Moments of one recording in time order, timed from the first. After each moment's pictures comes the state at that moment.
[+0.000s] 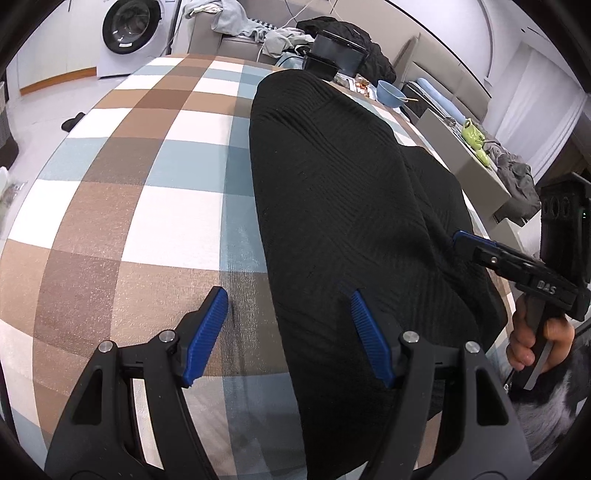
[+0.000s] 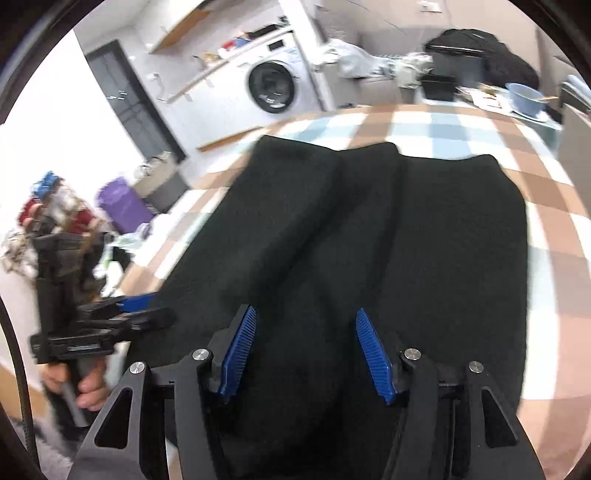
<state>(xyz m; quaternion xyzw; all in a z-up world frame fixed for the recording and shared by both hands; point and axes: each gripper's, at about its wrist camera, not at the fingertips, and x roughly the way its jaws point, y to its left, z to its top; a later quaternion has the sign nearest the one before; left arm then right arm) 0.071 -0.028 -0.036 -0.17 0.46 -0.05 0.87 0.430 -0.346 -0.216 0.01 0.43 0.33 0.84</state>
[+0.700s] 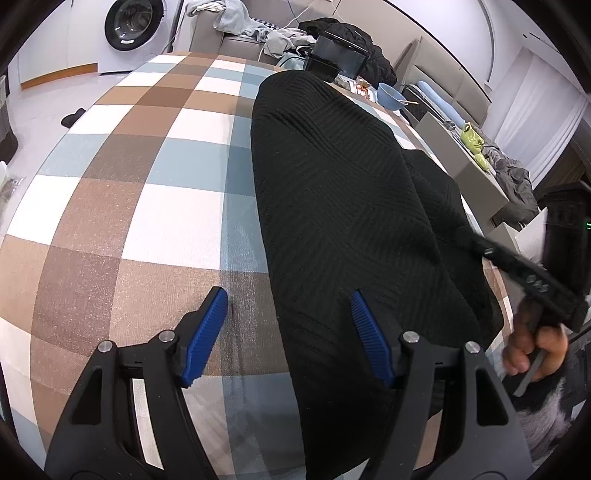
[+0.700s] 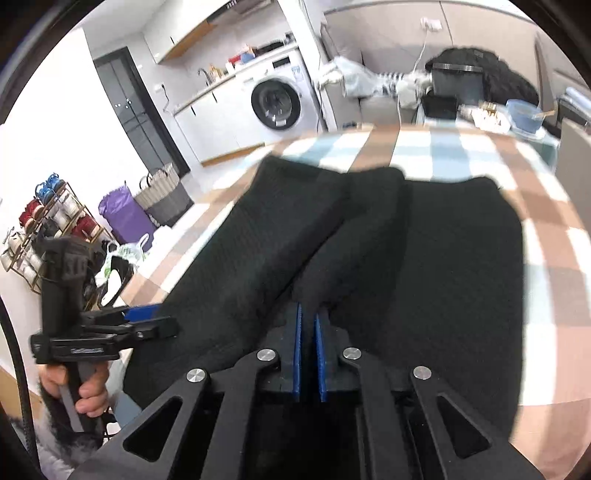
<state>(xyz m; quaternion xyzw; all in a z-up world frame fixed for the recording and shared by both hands) 0.070 -0.021 -0.036 -0.19 0.46 -0.05 0.87 0.415 -0.354 -0.196 0.01 0.37 0.34 0.87</state>
